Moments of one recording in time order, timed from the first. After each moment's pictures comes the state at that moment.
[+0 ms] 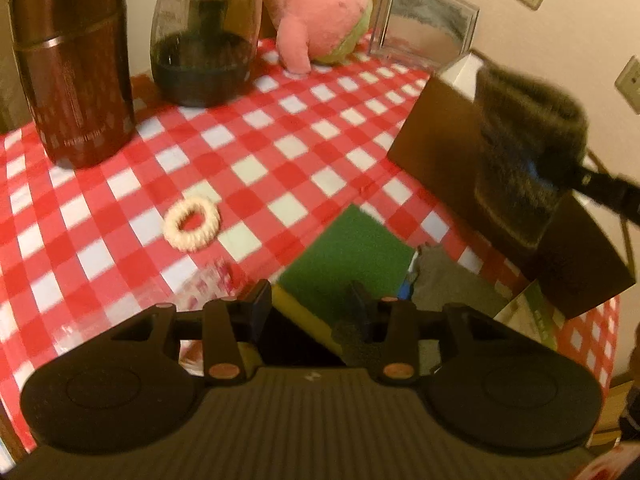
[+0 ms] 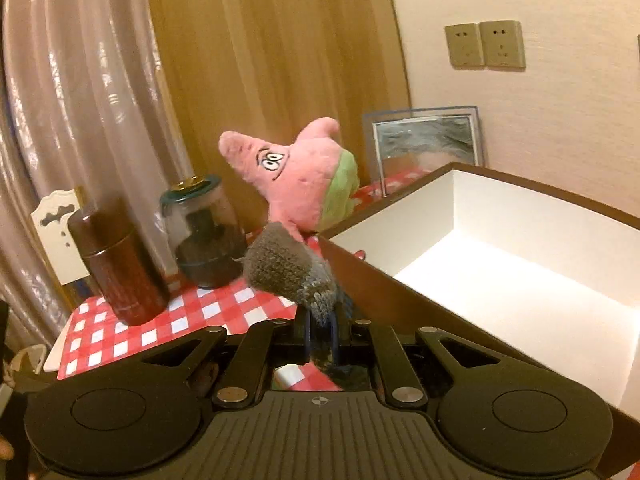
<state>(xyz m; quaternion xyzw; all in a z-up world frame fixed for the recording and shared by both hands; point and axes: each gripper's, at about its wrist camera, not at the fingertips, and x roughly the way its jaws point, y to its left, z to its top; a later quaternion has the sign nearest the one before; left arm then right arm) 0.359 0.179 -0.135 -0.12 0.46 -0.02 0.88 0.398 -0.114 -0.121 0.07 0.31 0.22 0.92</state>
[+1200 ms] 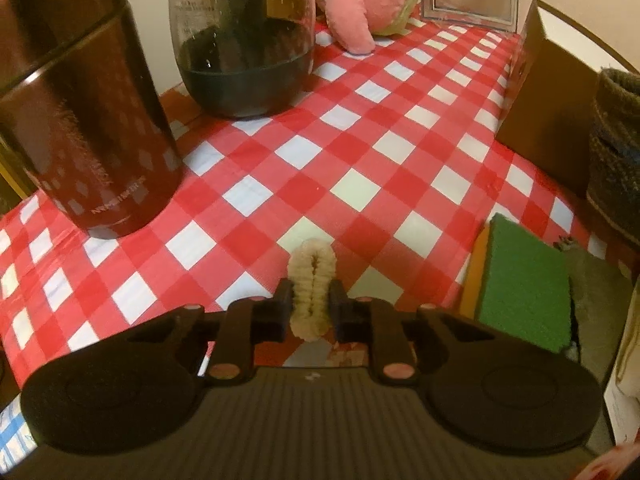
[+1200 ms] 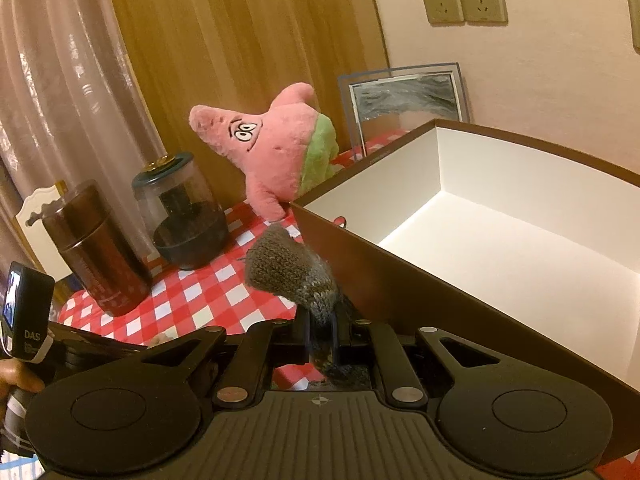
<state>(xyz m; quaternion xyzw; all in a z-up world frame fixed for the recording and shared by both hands) 0.417 0.226 -0.184 0.00 0.50 0.01 0.87 0.412 -0.119 -0.139 0.09 0.36 0.20 0.91</state>
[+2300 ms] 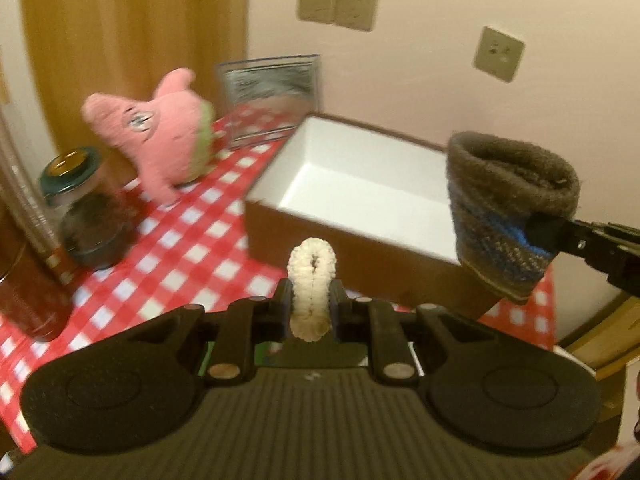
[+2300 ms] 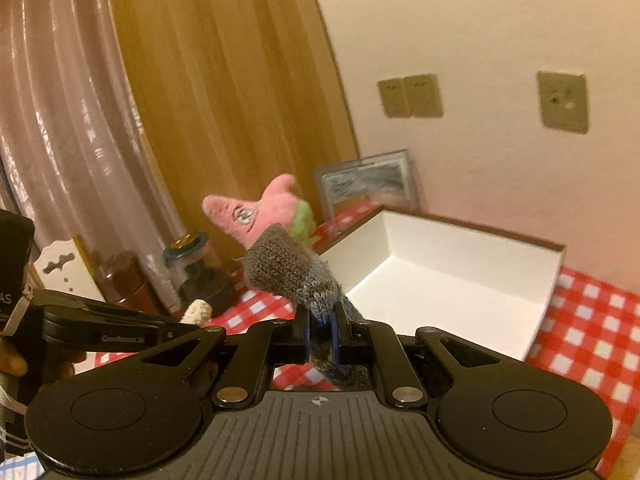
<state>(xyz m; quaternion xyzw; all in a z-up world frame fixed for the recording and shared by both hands) 0.366 0.042 -0.011 0.01 0.40 -0.14 0.91 0.316 -0.224 -0.022 0.12 0.28 0.18 0.94</state>
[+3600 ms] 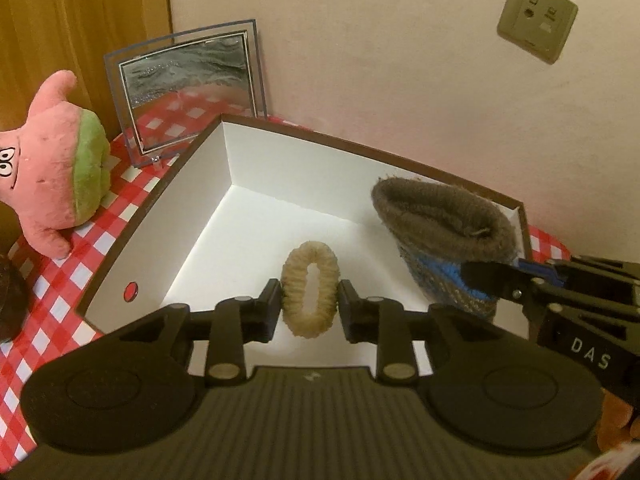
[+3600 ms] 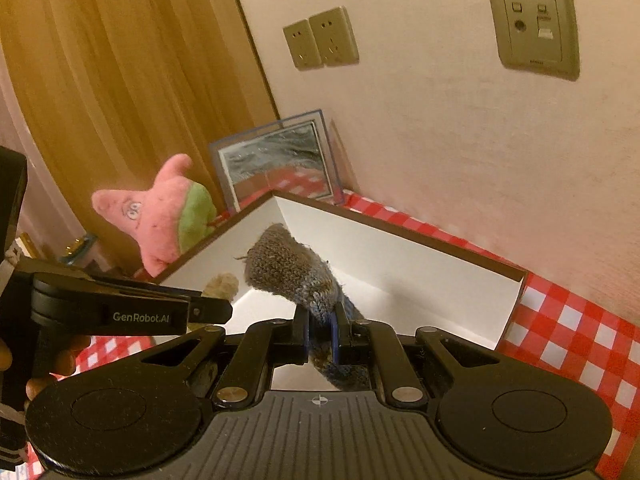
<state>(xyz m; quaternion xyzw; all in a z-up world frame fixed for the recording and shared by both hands) 0.539 -0.087 -0.072 0.03 0.45 -0.14 0.88 0.482 -0.320 -0.101 0.12 0.37 0.15 0.91</state>
